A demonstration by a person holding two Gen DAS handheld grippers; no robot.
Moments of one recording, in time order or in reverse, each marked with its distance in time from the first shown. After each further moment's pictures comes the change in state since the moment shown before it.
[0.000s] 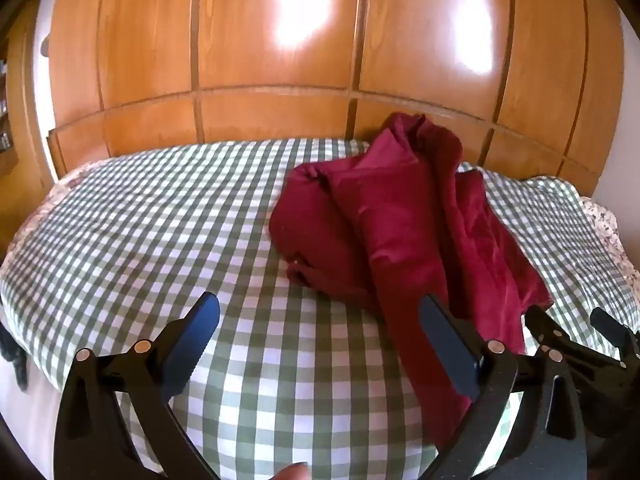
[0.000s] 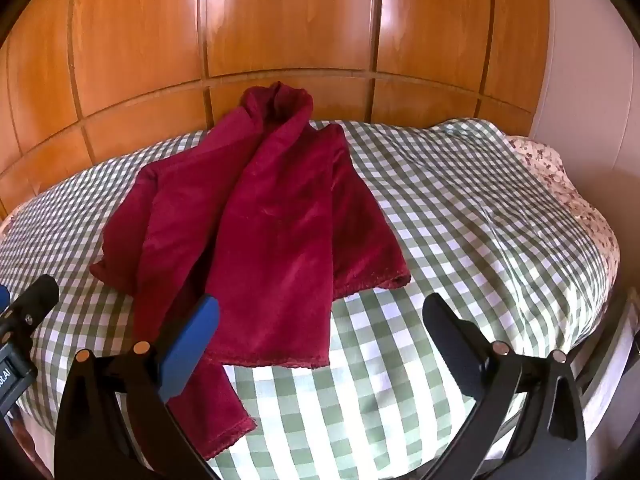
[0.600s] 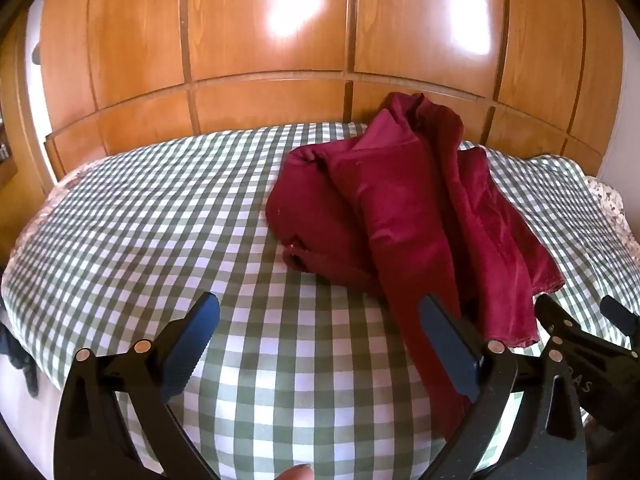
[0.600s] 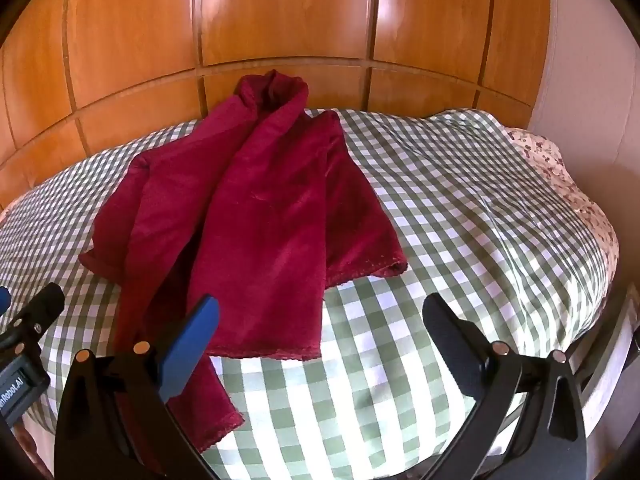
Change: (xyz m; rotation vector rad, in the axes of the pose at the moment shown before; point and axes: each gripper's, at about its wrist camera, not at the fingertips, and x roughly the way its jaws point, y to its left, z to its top) left arm 0.014 -0.008 -0.011 0.045 0.060 0.030; right arm 0.007 -0.008 -0.010 0.001 0.009 -0.016
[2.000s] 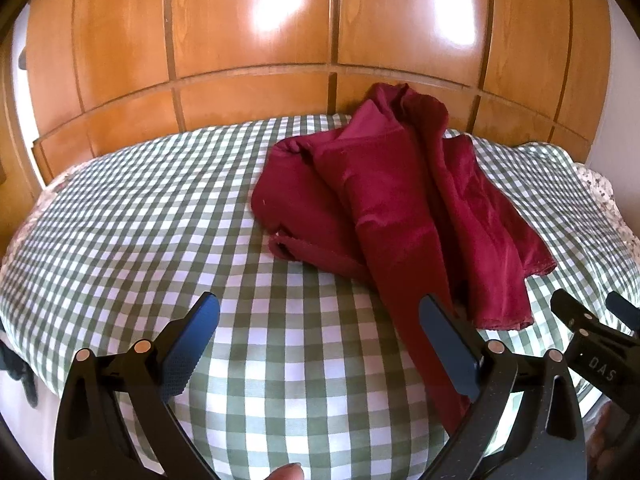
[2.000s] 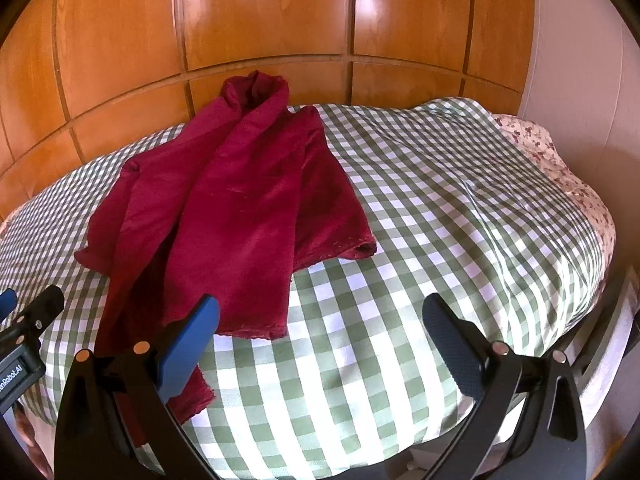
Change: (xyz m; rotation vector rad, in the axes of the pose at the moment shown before) left arm 0.004 -0.005 -0.007 0.038 0.032 -0.050; right arm -0.012 -0.023 -0.006 0.040 0.009 0.006
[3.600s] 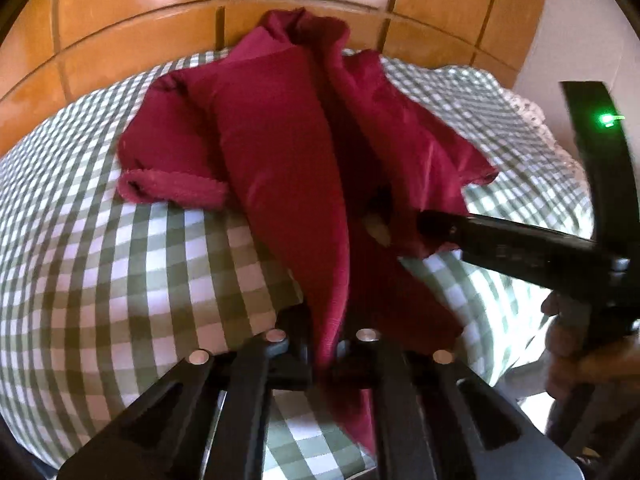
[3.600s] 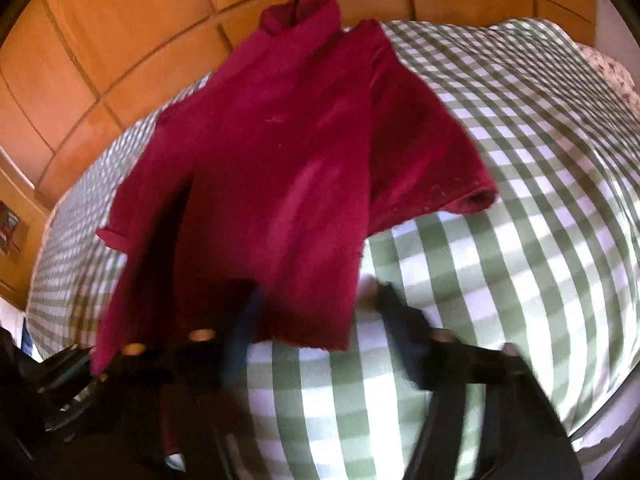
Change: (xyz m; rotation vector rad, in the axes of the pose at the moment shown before) left arm 0.047 -0.038 -0.029 0.162 0.185 -0.310; right arm 0.077 0.009 0.008 -0.014 0.233 0.316
